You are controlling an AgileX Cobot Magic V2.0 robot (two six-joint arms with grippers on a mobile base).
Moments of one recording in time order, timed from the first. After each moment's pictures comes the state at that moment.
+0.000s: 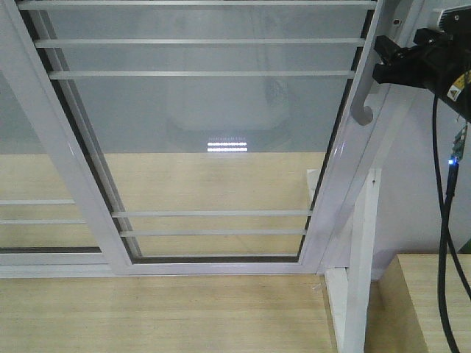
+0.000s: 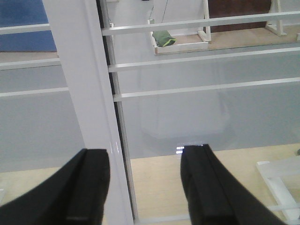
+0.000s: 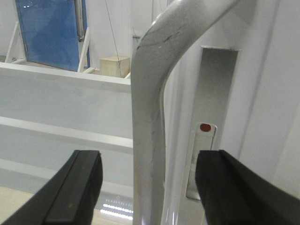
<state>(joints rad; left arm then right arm) -0.05 0.69 -0.54 0.00 0.19 0.05 -0.06 1.68 -0.97 -0.58 -0.58 0.44</state>
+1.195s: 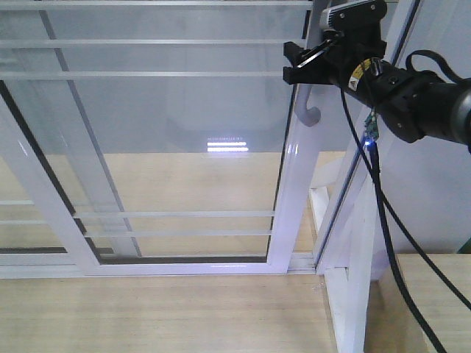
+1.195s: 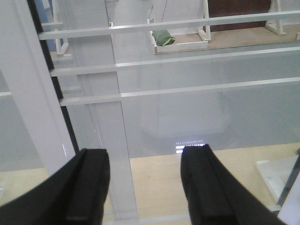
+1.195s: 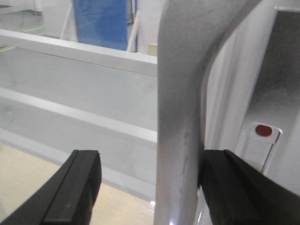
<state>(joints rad) -0.05 0.69 -0.54 0.00 0.19 0.05 0.25 1.86 -1.16 -0.49 -0.47 0.40</state>
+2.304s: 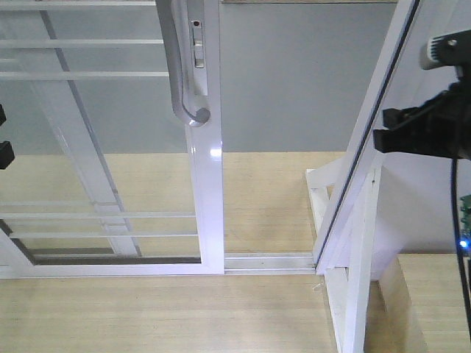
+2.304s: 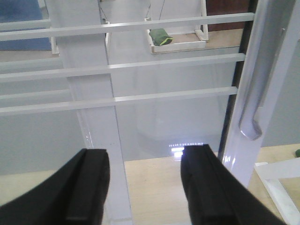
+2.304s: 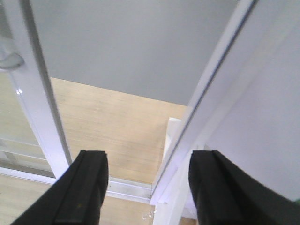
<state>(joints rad) -0.07 0.87 -0.54 0.00 0.01 0.04 0.34 1.05 -0.81 -0.51 0.48 0.48</state>
